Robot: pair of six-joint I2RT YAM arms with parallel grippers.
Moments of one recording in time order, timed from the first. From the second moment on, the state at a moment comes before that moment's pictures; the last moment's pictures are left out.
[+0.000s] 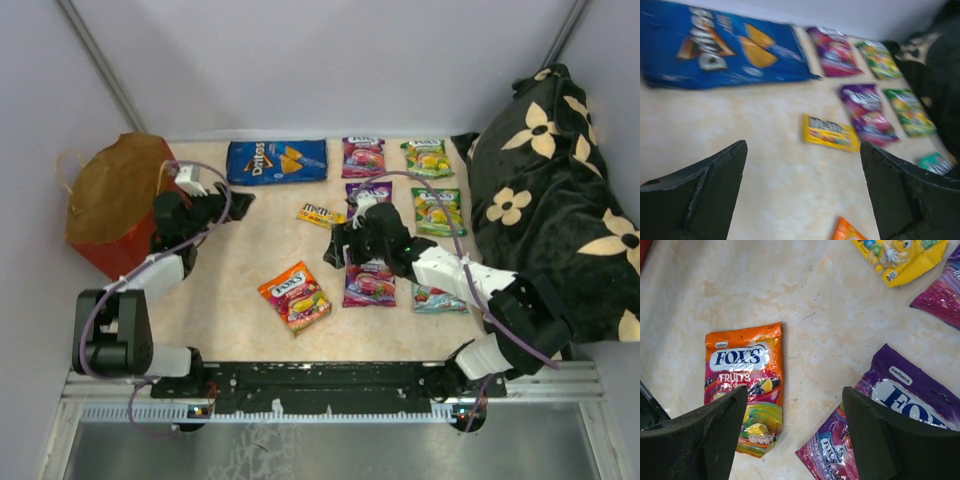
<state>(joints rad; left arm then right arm) 0.02 1.42 0.67 0.62 0.46 -0.40 0.64 1.40 0.79 0.03 -0.20 0.38</state>
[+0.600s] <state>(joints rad) -0.32 0.92 0.22 0.32 0.43 -0.64 0.87 1.49 0.75 0.01 -0.32 0.26</state>
